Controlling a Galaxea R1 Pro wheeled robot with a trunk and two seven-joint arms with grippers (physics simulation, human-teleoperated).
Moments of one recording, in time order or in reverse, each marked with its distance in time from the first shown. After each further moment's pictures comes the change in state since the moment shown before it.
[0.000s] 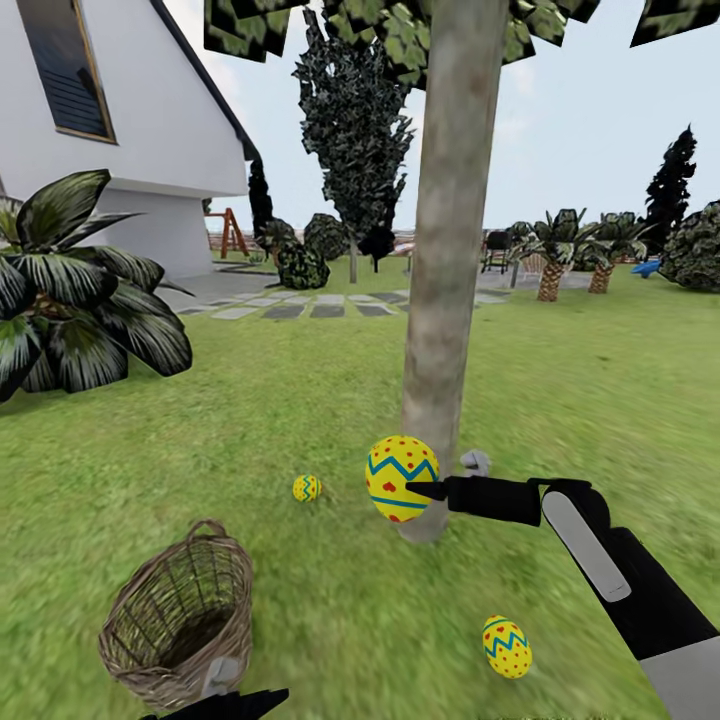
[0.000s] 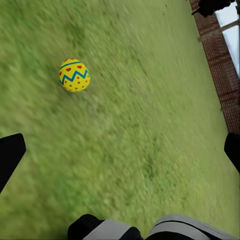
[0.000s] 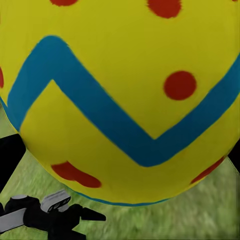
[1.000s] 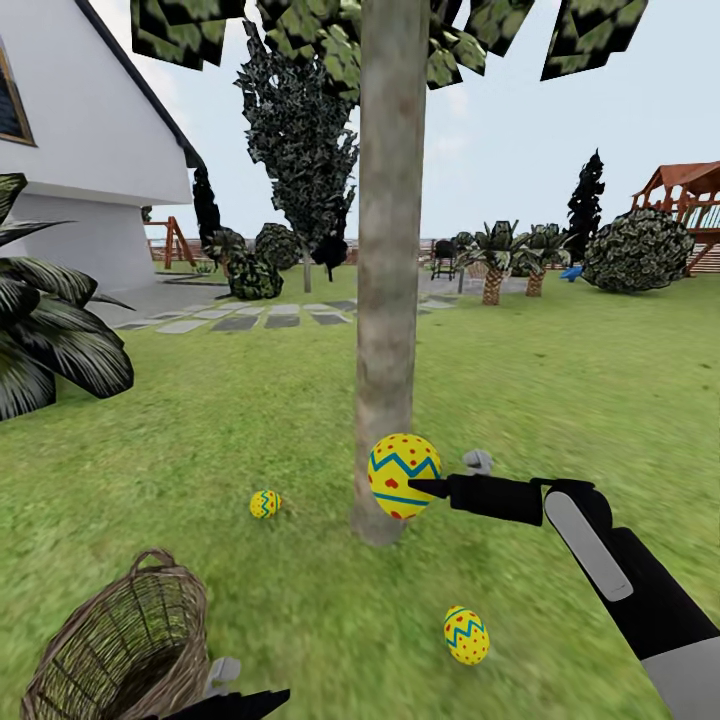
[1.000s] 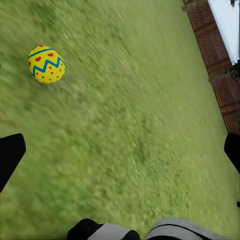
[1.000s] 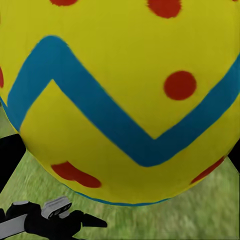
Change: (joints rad) left arm 0.001 -0.004 -0.001 0.000 -0.001 0.000 -0.004; right arm 0.000 -0.005 -0.006 0.013 -0.012 -0.021 0.008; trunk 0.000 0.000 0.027
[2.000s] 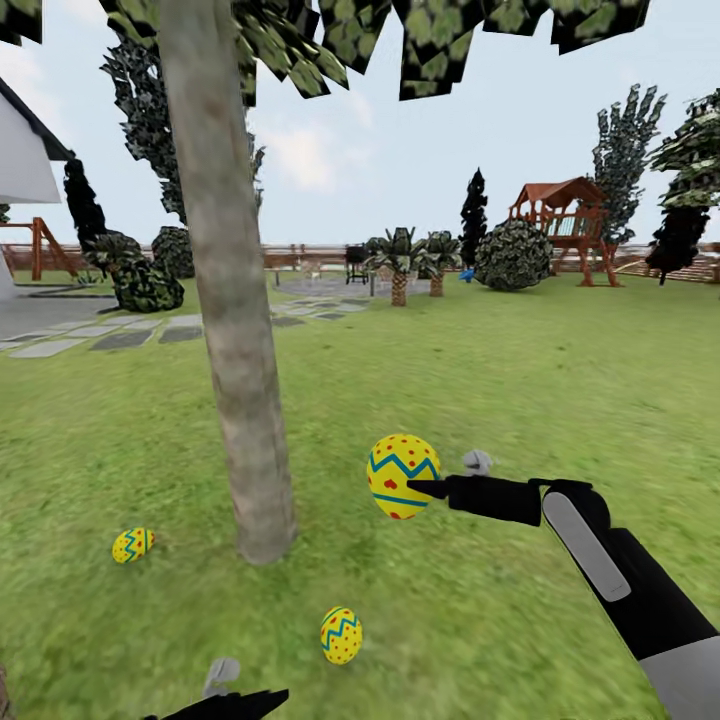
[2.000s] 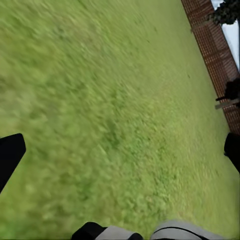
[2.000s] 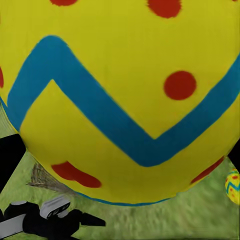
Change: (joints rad) left arm 0.000 0.002 -0.002 0.002 0.000 -0.010 0.006; right arm 0.000 0.005 0.003 0.004 0.005 -0.002 -0.006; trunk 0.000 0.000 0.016
